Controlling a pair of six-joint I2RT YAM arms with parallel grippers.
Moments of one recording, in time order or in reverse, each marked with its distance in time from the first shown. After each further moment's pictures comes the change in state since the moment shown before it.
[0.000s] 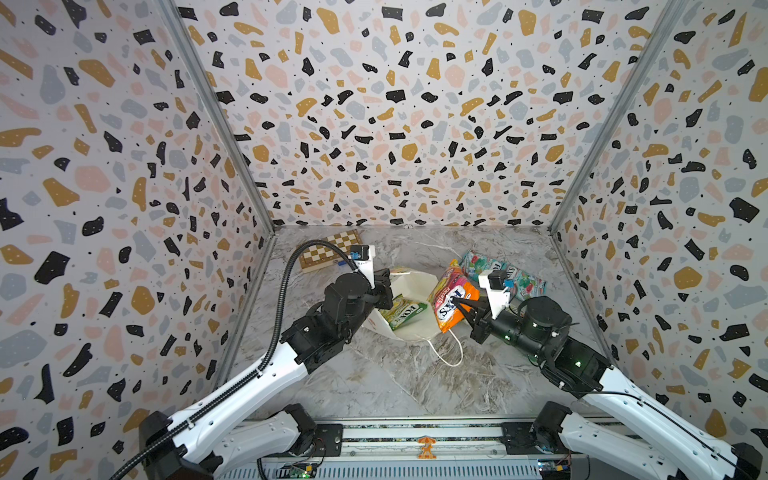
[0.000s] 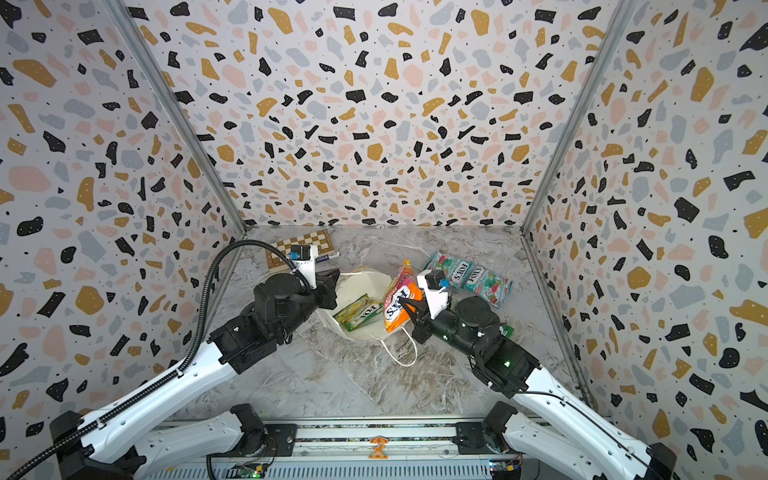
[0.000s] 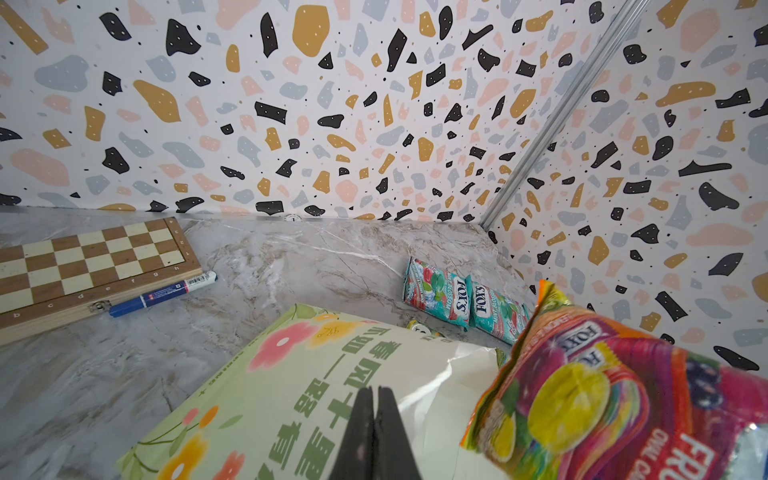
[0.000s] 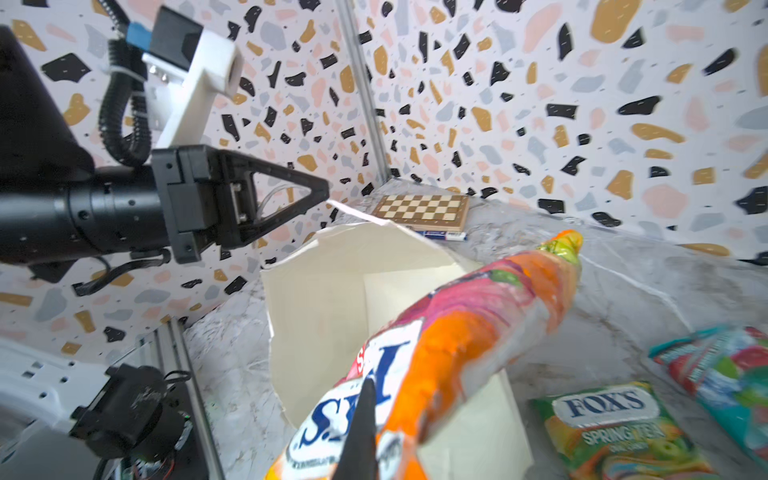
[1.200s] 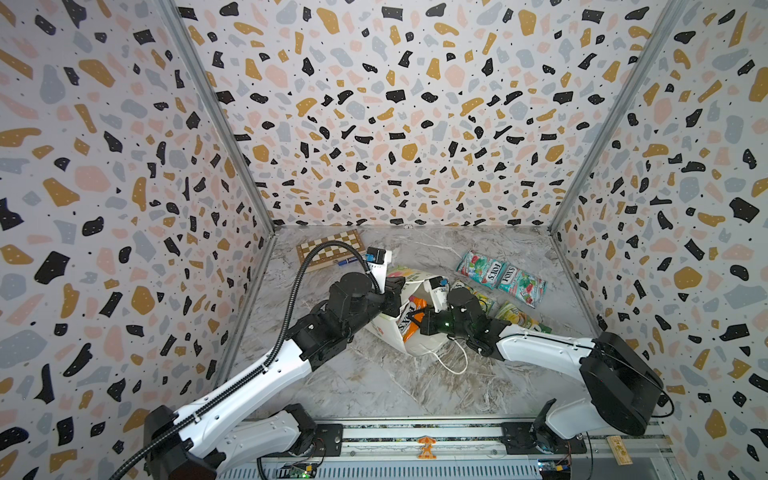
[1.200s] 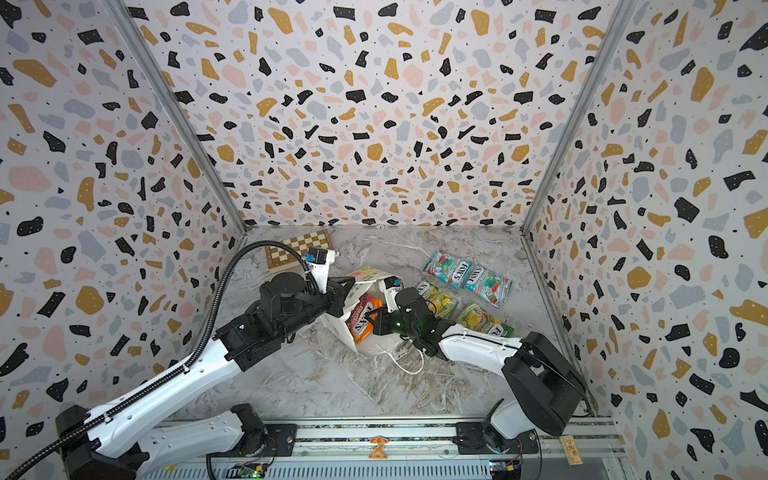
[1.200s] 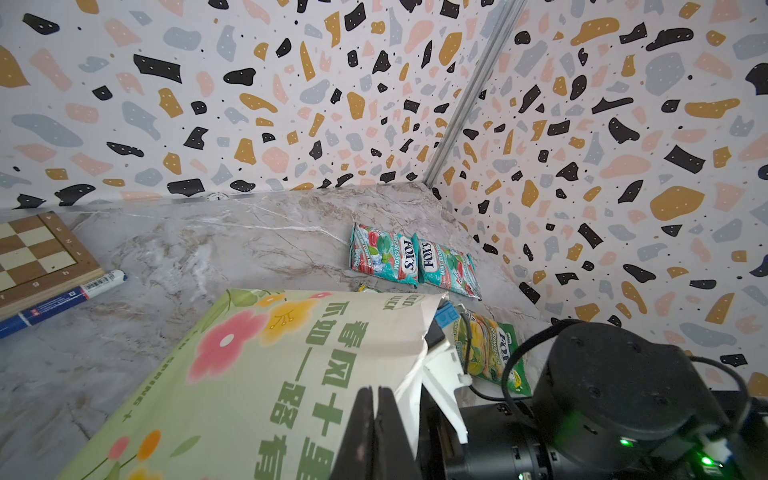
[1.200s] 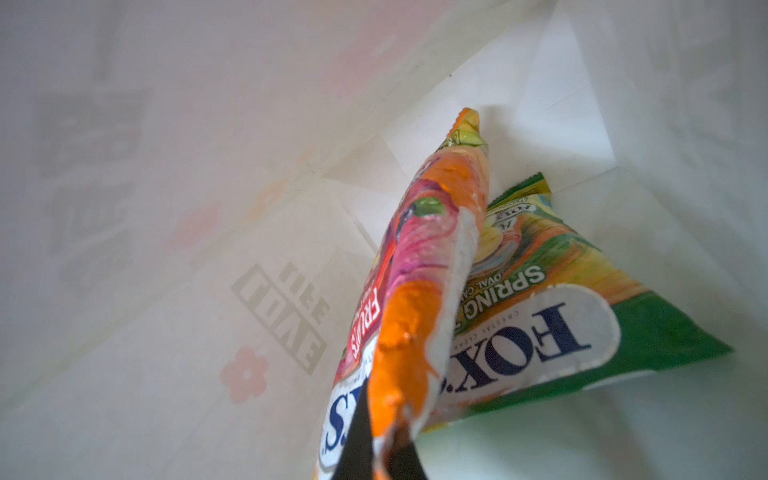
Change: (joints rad) left arm 0.000 0.029 0.000 0.011 0.216 0.045; right arm -0.003 0.690 -0.033 0.398 -0.206 0.407
